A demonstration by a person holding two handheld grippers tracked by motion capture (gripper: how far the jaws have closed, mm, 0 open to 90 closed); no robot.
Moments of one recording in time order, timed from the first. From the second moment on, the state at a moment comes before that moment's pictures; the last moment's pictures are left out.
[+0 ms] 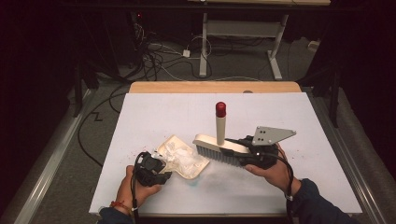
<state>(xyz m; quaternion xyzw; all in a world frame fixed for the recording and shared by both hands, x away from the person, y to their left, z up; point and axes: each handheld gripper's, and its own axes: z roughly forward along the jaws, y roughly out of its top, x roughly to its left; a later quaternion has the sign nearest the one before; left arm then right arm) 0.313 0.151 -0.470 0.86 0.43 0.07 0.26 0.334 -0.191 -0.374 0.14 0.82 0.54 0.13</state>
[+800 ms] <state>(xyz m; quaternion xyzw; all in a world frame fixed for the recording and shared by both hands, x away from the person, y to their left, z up) 0.320 0.161 -0.470 0.84 0.45 0.08 0.27 0.327 -0.295 -0.371 0.25 0.83 0.49 0.08</state>
